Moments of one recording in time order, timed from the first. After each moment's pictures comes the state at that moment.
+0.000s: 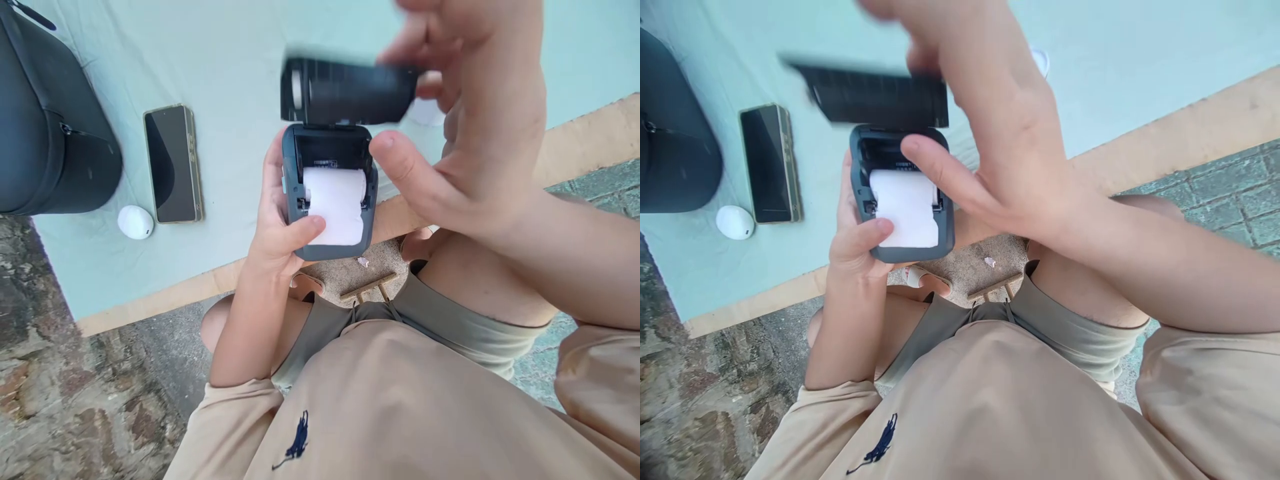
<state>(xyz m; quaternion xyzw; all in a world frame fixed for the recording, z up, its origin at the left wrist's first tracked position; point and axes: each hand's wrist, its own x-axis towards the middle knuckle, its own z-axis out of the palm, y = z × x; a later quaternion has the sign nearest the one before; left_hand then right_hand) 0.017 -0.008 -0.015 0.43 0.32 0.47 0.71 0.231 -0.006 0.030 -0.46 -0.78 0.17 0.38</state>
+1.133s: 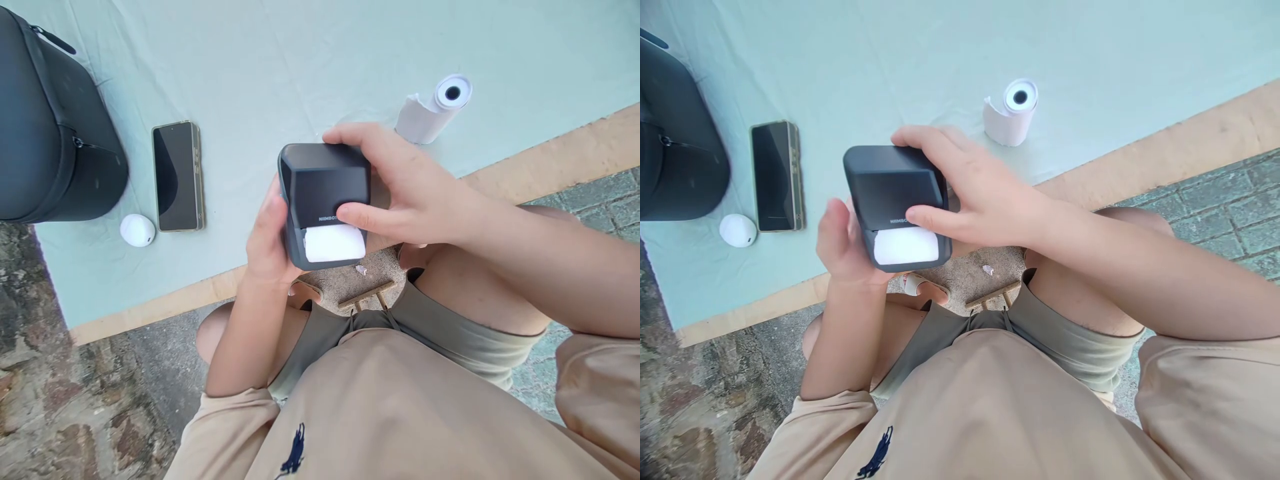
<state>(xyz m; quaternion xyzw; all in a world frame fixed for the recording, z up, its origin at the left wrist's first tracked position) 0.022 -0.011 -0.002 0.39 0.34 0.45 0.73 0.223 -0.002 0.023 -0.43 -0.79 0.34 0.28</state>
